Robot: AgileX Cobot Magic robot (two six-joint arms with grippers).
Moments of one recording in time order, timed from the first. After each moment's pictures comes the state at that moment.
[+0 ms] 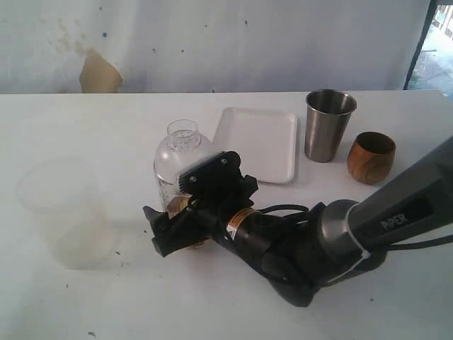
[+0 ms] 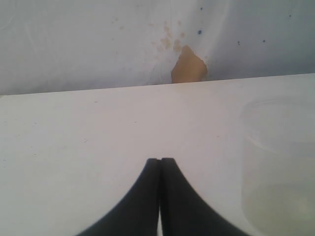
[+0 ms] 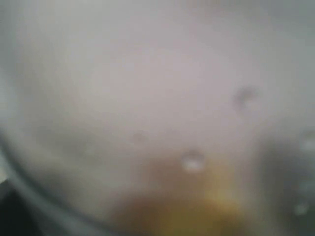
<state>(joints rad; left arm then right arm) 0.06 0.00 0.00 0.02 0.23 0.07 0.83 2.01 -0.80 0.06 -0.83 -0.03</state>
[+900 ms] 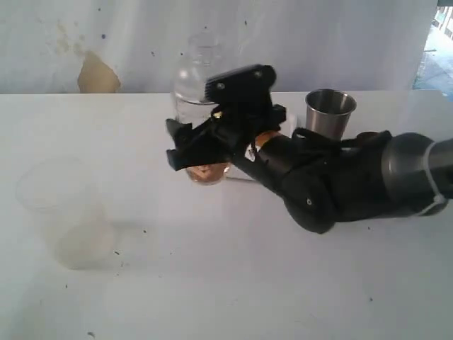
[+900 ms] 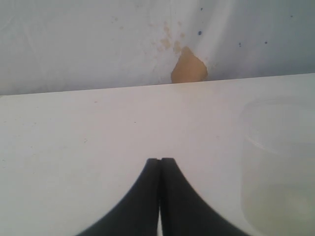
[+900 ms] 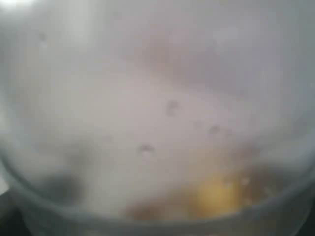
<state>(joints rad) 0.06 0.00 0.00 0.02 0.23 0.07 0.75 1.79 -0.91 0.11 -0.62 -0.11</state>
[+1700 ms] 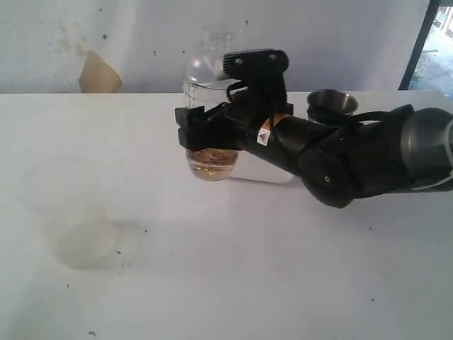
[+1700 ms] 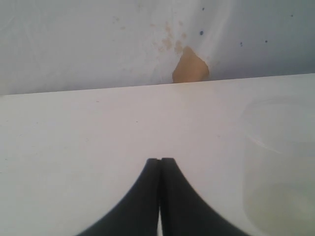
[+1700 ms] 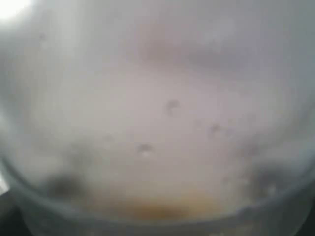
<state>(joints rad) 0.06 0.00 0.00 0.02 0.23 0.07 0.66 1.76 -0.94 -0.09 -0.51 0.19</state>
